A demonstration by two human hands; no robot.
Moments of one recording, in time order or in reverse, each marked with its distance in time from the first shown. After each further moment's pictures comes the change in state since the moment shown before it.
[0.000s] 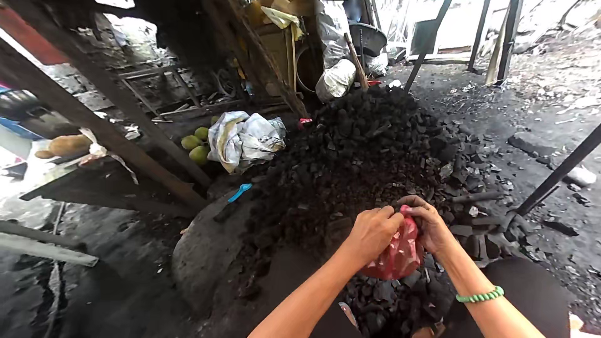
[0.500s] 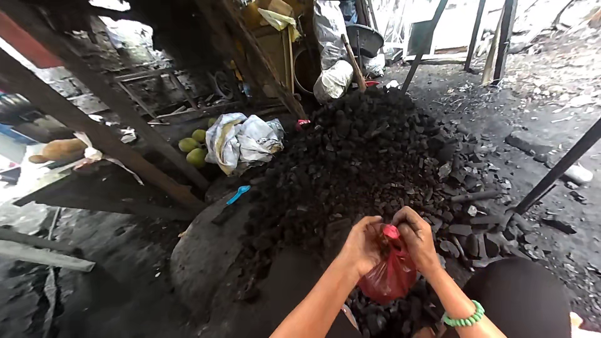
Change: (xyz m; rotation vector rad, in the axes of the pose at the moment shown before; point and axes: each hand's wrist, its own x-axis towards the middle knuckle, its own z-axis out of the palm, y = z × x) left_hand 0.001 0.024 -0.030 -1.770 0.021 -1.547; right_hand -0.018 0.030 0.021 -0.555 0.061 -0.637
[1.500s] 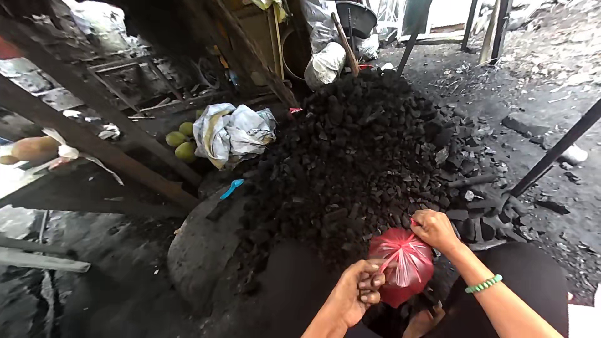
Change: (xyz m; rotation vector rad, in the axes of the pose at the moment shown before) left_hand -0.032 -0.063 -0.060 0.064 -0.220 -0.052; right_hand -0.011 0.079 -0.070 -0.724 -0.337 -0.163
